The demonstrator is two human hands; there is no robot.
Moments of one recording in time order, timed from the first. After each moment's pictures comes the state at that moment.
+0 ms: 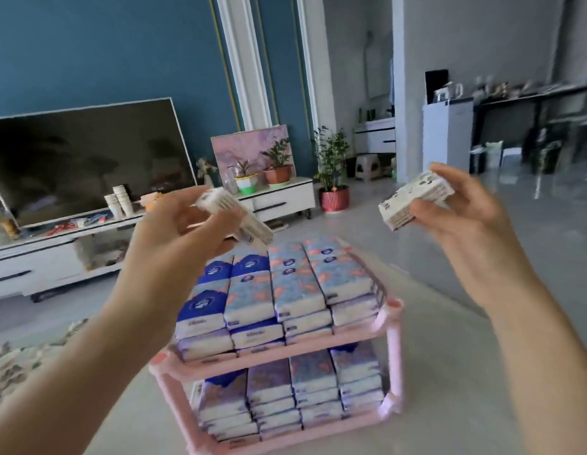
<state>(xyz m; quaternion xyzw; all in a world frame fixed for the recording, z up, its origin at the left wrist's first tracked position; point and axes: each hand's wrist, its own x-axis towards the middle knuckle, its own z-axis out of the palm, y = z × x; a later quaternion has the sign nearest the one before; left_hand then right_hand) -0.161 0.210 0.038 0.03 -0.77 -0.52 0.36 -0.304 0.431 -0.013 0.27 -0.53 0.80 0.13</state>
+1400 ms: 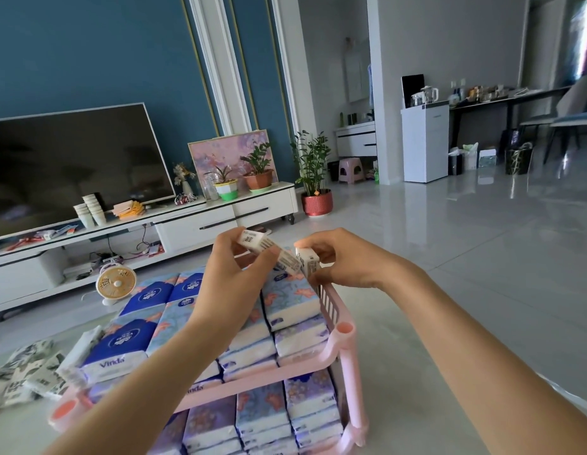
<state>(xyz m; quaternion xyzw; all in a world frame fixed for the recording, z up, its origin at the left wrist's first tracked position) -0.263 0.254 -0.018 0.06 -0.79 -0.52 0.31 -0.375 0.391 -0.026 0.40 -0.80 0.45 -0.06</state>
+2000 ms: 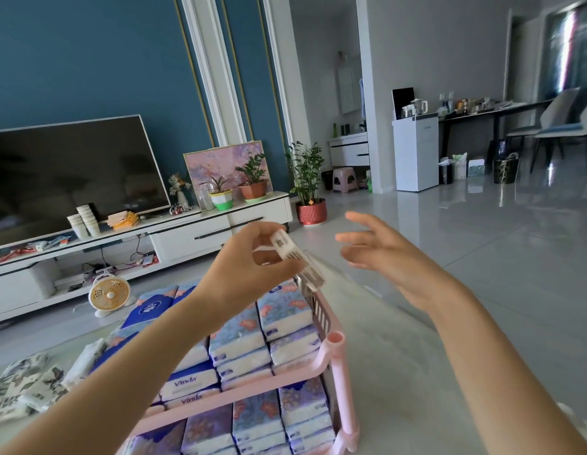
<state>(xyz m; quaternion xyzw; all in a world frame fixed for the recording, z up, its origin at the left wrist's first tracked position) -0.265 0.265 0.018 -0.04 -0.86 -0.47 0.19 -0.355 0.445 -0.018 0.26 -0.69 0.67 -0.04</state>
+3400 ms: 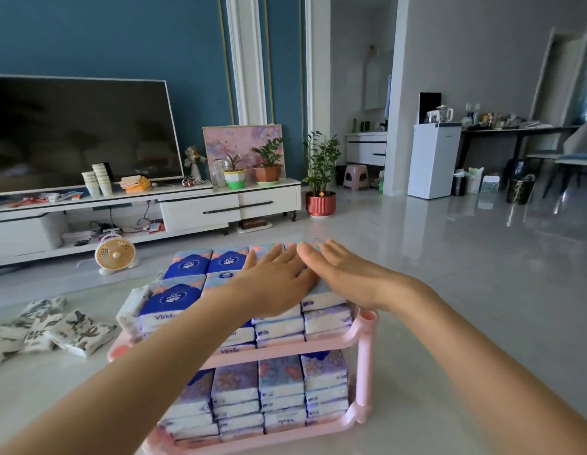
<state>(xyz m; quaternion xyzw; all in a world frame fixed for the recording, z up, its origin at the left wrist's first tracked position) -0.268 0.235 -0.017 -0.02 -1.00 0.08 -0.03 -0.314 0.372 -0.016 0.31 -0.90 0.28 -0.10</state>
